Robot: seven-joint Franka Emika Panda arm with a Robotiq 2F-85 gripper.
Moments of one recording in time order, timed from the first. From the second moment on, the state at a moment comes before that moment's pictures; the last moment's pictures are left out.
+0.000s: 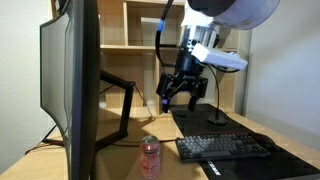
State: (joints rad) arm 0.38 -0.29 0.29 -2.61 0.24 2.53 0.11
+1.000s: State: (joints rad) arm 0.38 -0.18 0.29 -2.53 0.44 2.56 0.28
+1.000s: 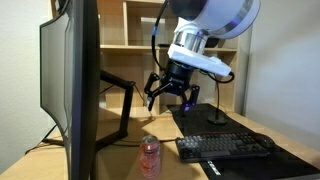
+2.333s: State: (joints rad) arm 0.35 -0.27 0.28 -2.51 0.57 2.41 0.62
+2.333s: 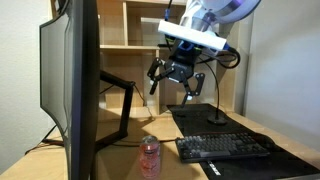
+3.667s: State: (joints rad) arm 0.33 0.26 0.31 -2.27 0.57 2.62 0.76
